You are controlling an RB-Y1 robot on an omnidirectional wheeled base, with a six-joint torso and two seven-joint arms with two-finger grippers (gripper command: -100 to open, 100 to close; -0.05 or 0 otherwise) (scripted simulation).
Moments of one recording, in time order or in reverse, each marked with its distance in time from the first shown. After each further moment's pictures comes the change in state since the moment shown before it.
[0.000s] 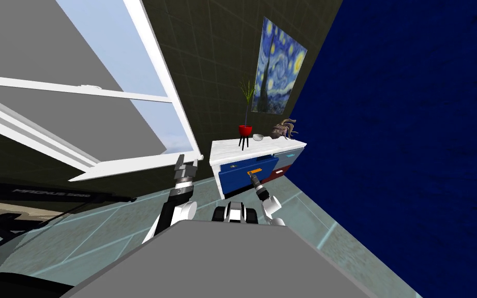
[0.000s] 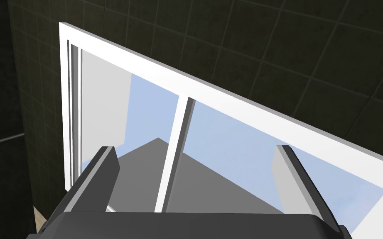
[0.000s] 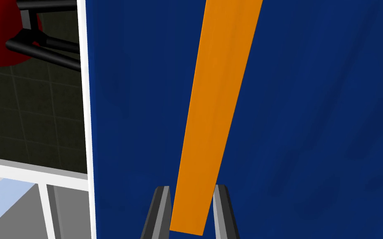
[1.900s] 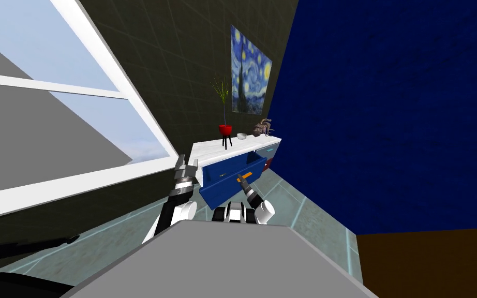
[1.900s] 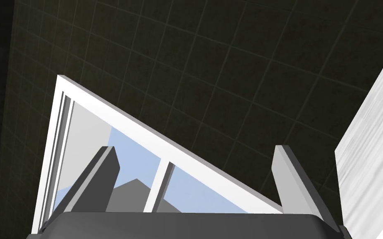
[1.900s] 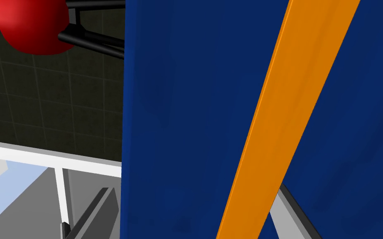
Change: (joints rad) left arm 0.000 0.000 0.000 0.000 0.000 0.000 0.000; right arm 0.193 0.033 0.260 -0.296 0.285 -0.091 -0.208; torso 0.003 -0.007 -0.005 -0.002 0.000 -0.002
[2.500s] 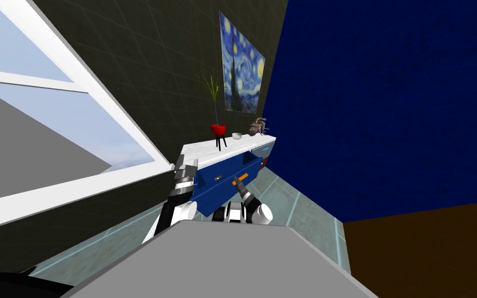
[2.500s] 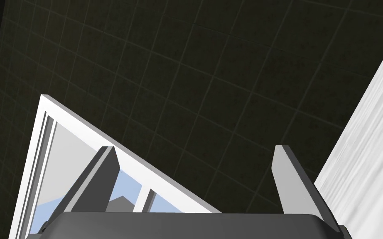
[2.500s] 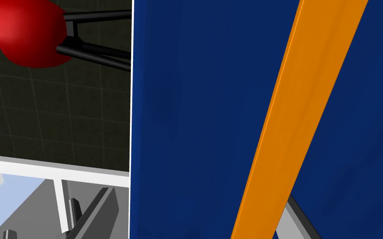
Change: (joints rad) left arm 0.000 0.000 0.000 0.000 0.000 0.000 0.000; right arm 0.081 0.004 0.106 -0.107 0.115 -0.051 -0.095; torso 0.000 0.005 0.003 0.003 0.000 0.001
